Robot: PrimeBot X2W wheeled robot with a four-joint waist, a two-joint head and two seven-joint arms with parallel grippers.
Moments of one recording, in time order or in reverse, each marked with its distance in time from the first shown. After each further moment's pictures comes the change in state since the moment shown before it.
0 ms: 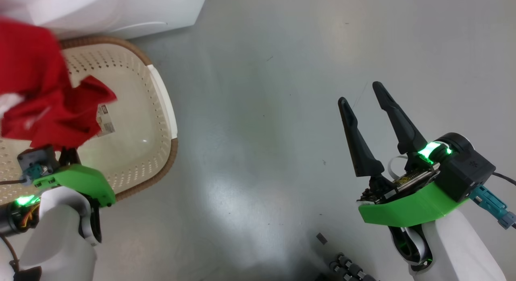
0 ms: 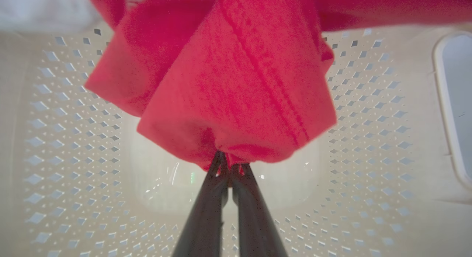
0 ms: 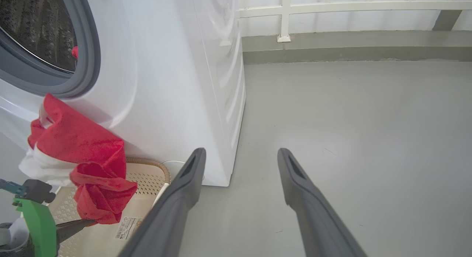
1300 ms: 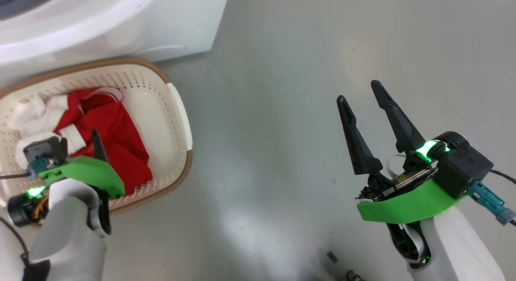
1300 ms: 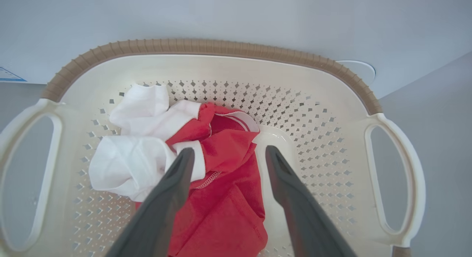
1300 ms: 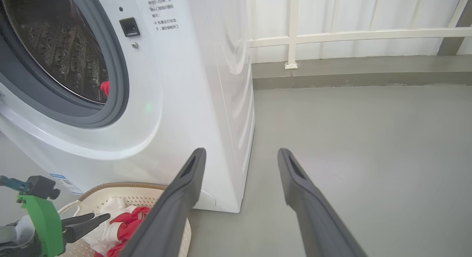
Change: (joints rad) left arm -0.026 -0.043 0.048 0.003 0.014 -0.035 0.000; right arm -0.013 0.003 0.003 0.018 0.008 0.000 0.000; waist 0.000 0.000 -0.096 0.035
